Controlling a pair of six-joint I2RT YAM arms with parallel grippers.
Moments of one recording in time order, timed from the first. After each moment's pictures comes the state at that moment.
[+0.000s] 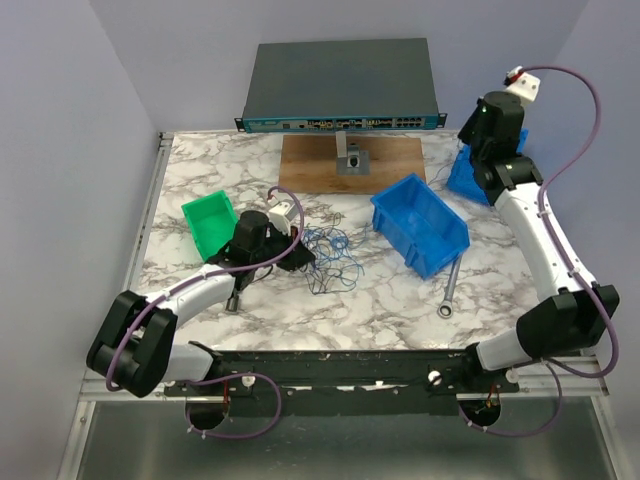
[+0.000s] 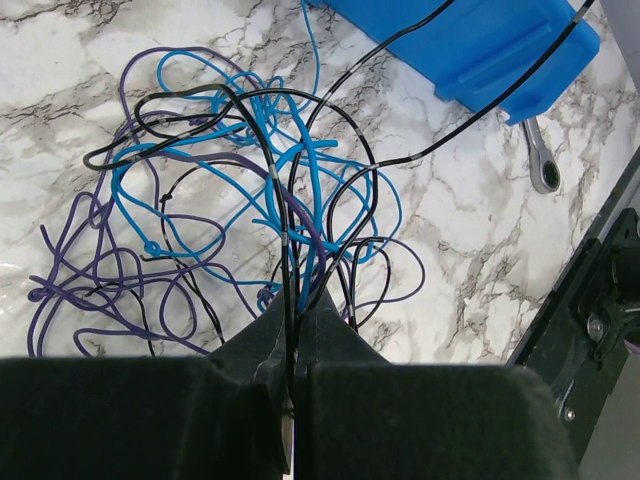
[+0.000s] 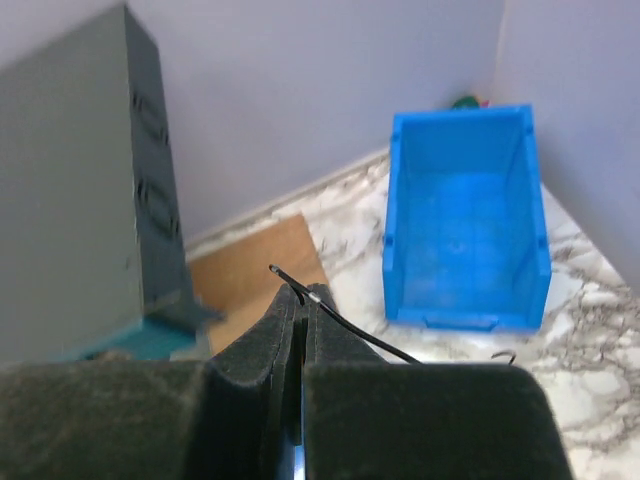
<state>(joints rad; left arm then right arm) -0.47 1.30 0.58 0.23 0.48 -0.36 0.20 1.45 1.48 -0.27 0.46 0.33</state>
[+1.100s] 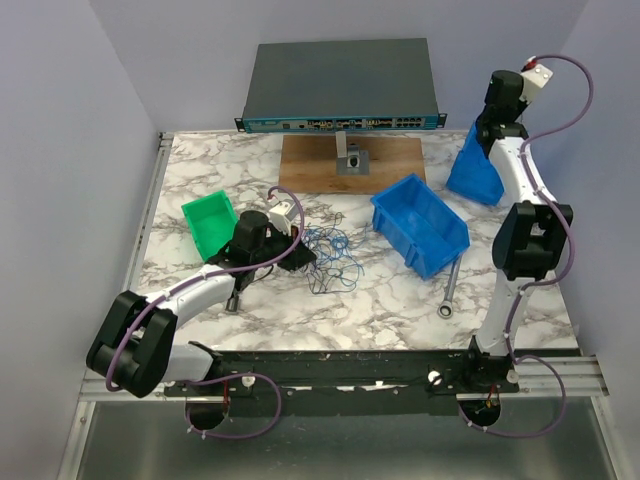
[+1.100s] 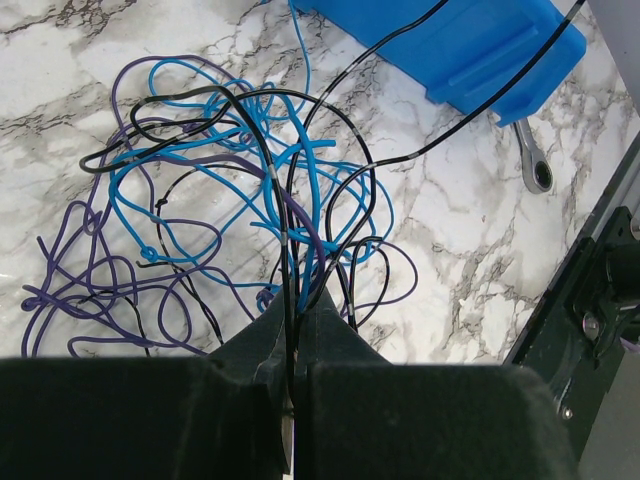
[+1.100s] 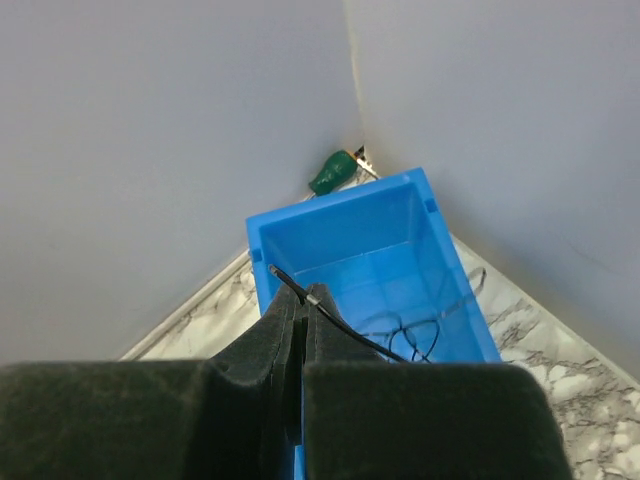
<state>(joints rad) -0.47 1.30 0.58 0.25 0.49 -0.36 -0.03 2.05 1.93 -0.15 0.62 0.33</state>
